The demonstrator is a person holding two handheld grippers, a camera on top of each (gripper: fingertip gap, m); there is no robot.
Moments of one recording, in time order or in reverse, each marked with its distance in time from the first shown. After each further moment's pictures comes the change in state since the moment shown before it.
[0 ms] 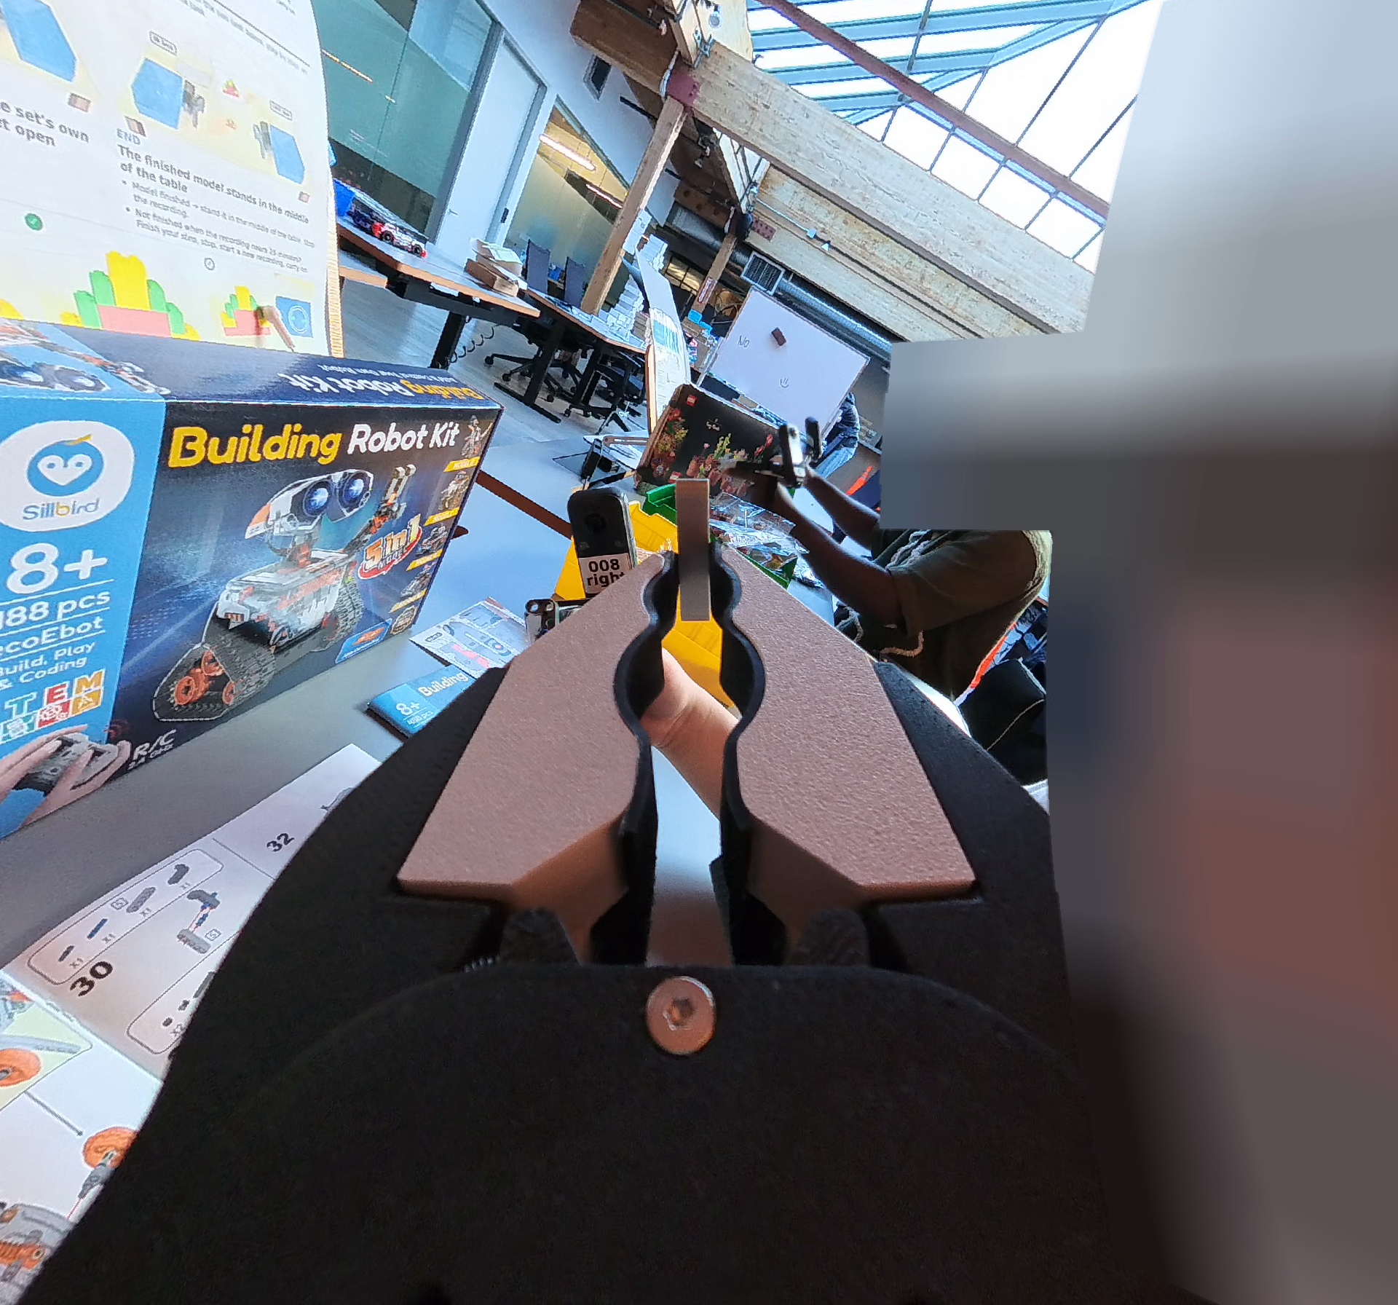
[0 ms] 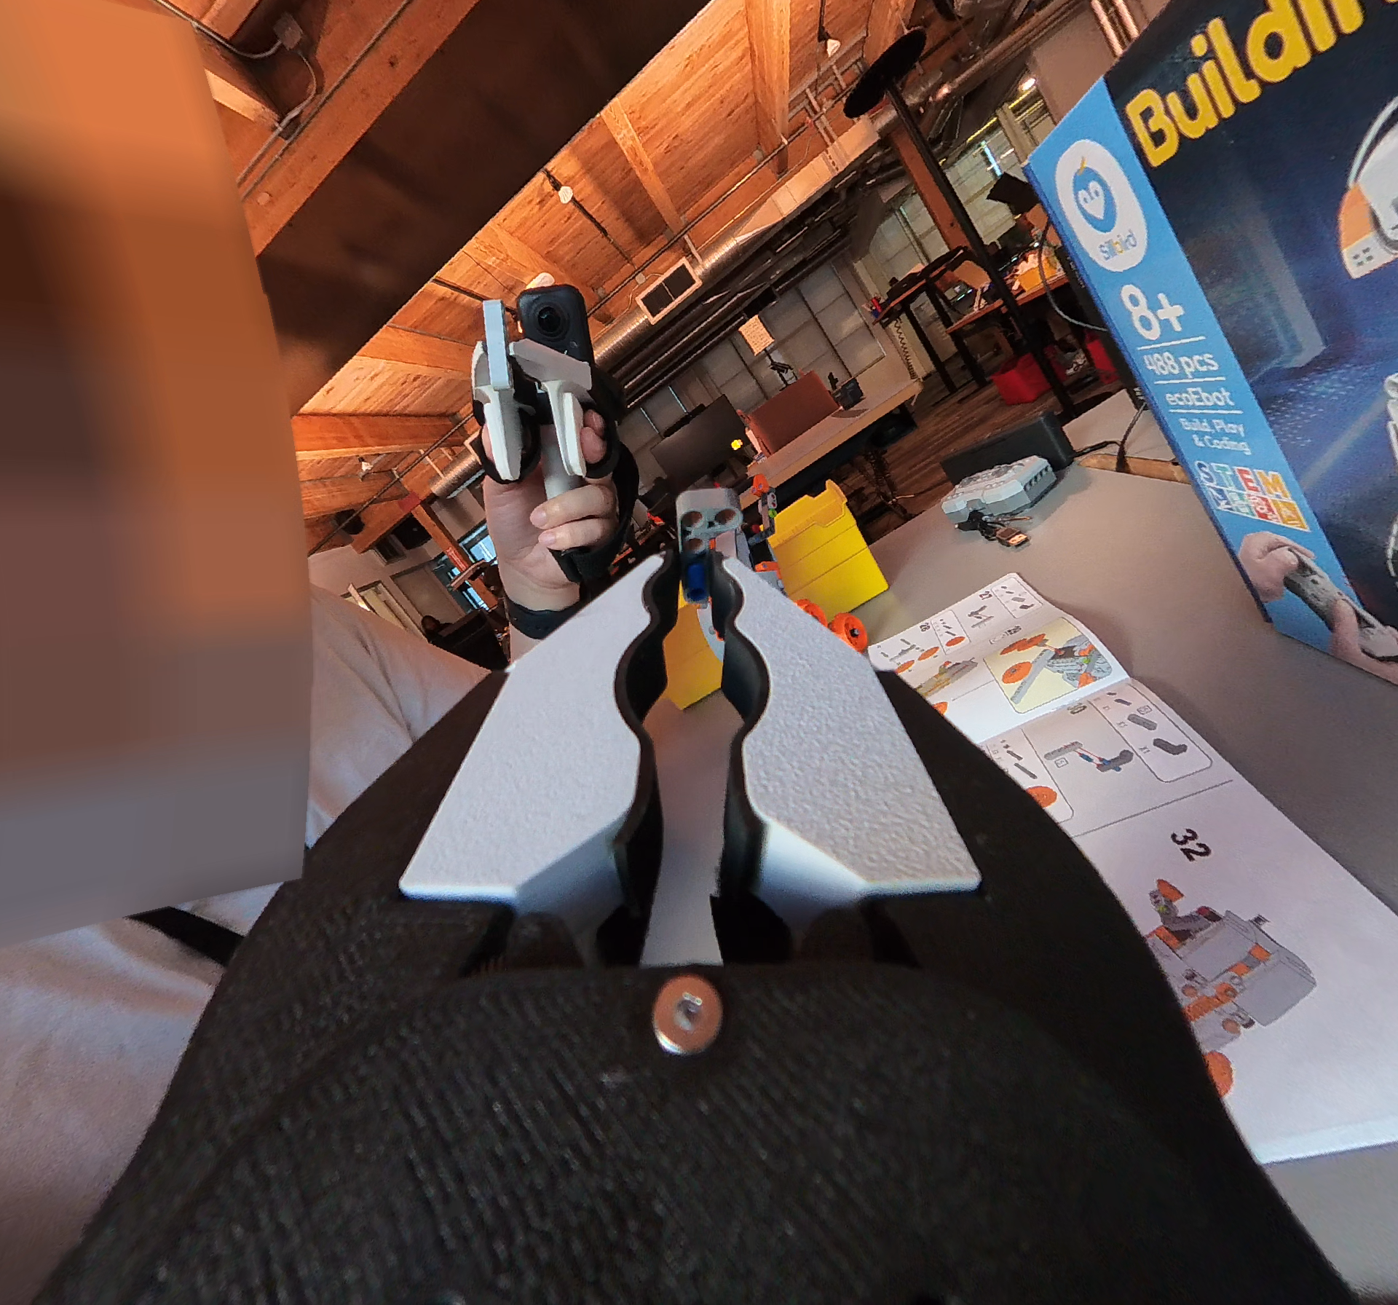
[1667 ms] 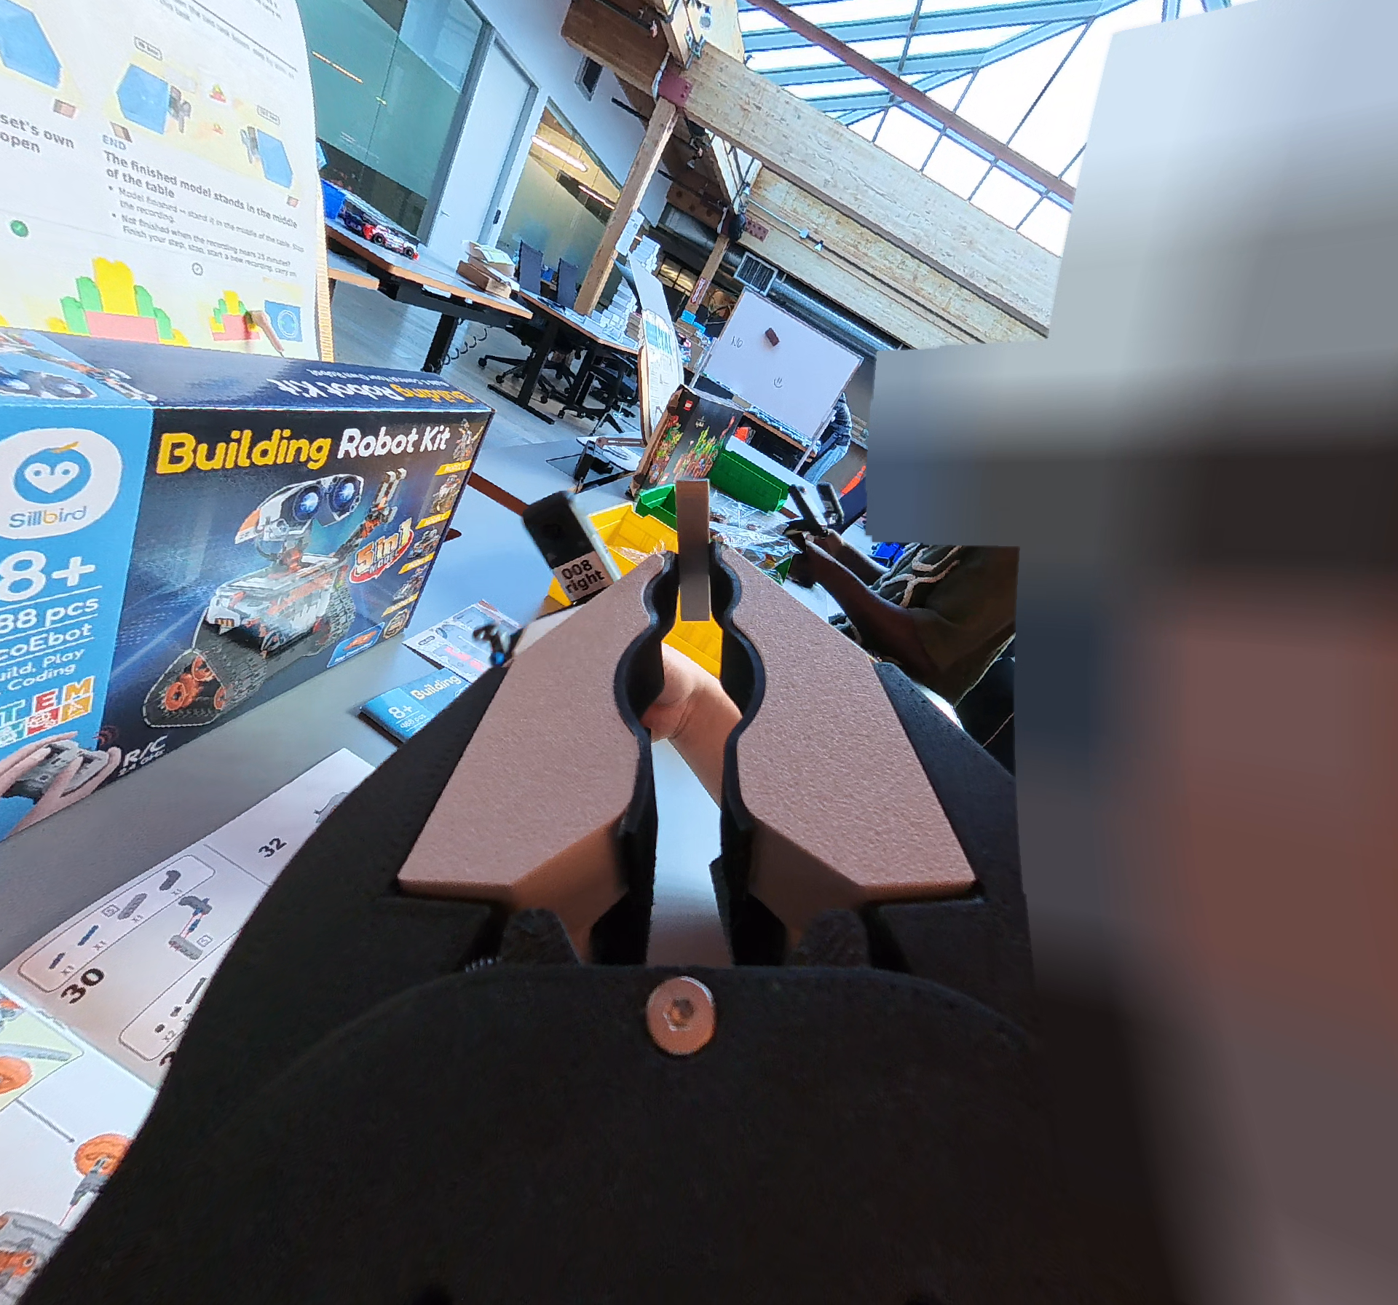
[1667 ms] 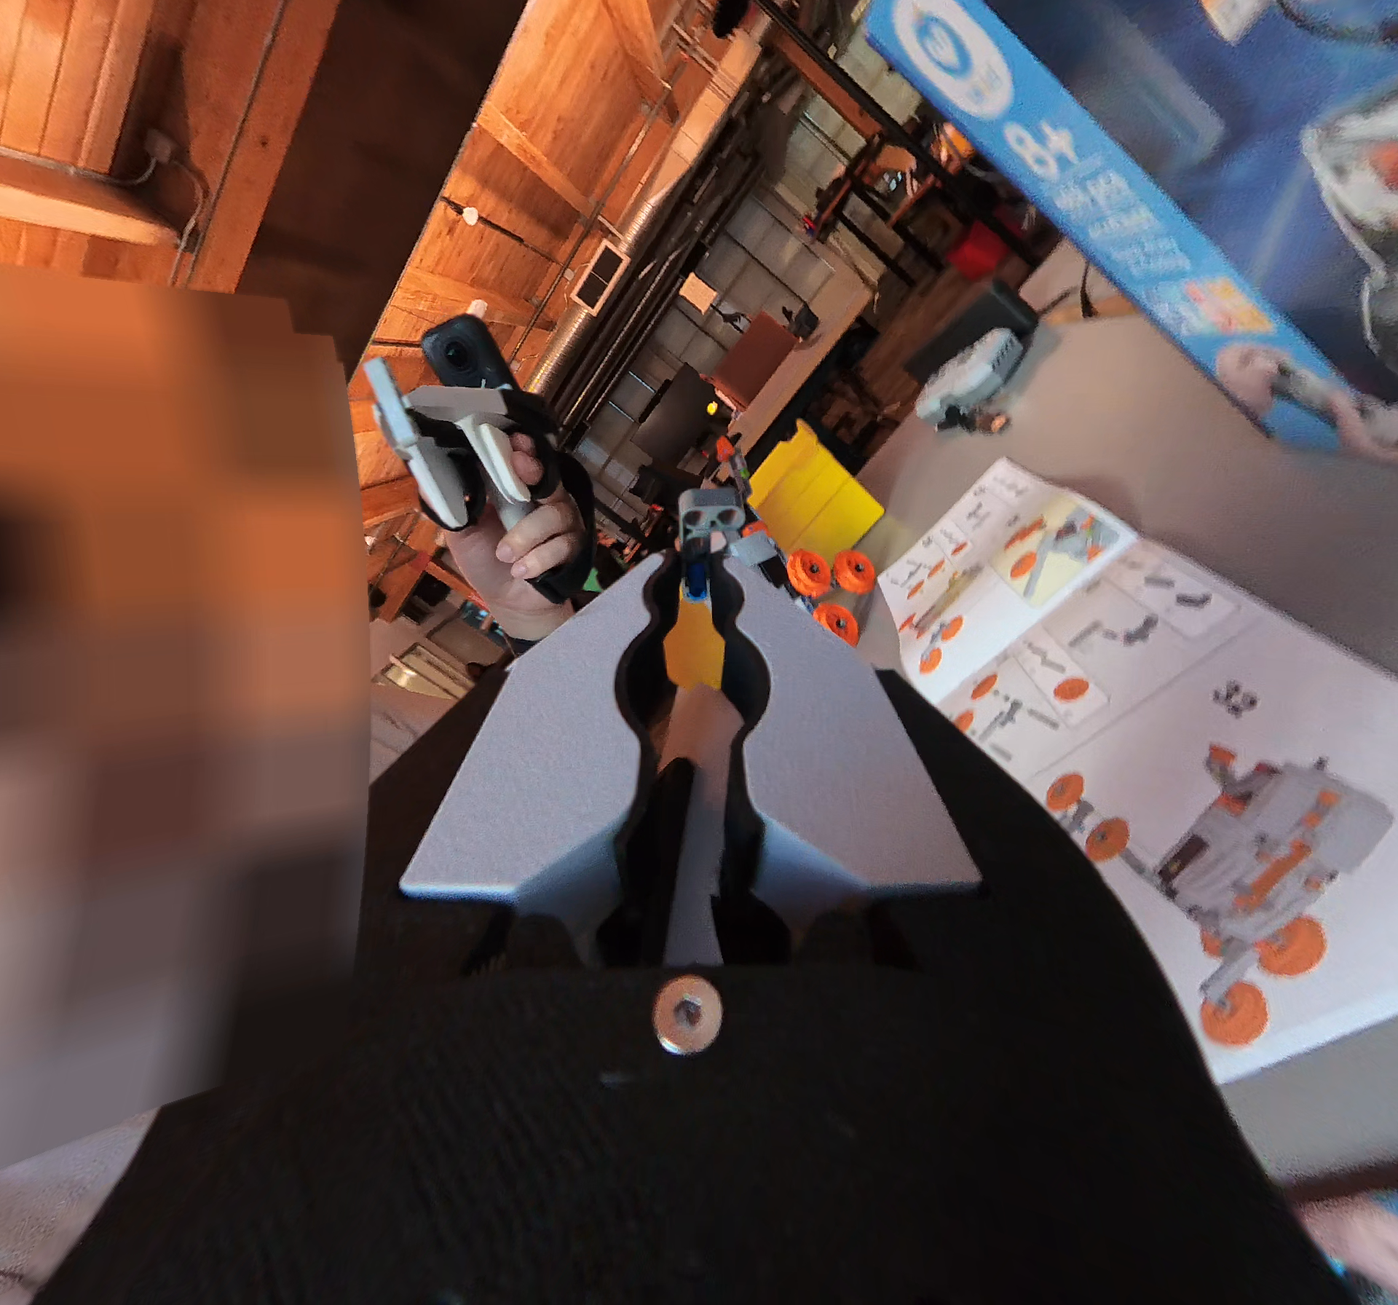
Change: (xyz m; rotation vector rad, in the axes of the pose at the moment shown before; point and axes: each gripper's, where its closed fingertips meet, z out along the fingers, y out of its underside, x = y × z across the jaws) left arm 0.004 -0.002 -0.001 0.000 0.010 0.002; right arm 0.018 0.006 0.006 -0.042 0.120 0.267
